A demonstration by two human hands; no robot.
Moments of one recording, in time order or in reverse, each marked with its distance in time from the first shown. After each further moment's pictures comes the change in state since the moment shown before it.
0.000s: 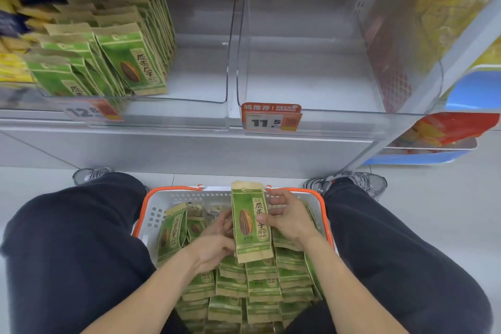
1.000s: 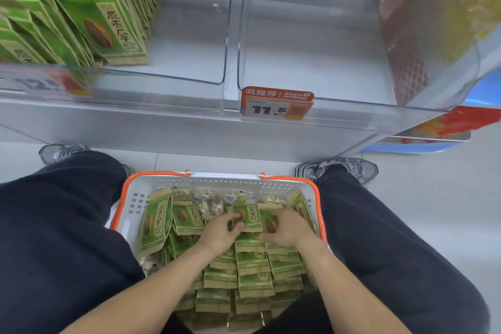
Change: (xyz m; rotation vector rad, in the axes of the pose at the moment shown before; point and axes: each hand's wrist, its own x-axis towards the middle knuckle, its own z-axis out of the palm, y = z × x) left_hand 0.059 -0.039 -0.002 1.006 0.243 0.067; right_hand 0.021 0.046 -0.012 -0.907 -0.190 0.194
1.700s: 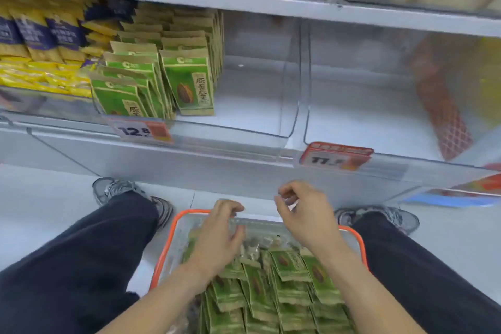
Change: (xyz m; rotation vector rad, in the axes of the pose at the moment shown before) left_hand -0.031 -0.008 -0.131 0.013 0.625 0.539; right_hand -0.040 -0.146 -0.077 0.161 0.785 -0.543
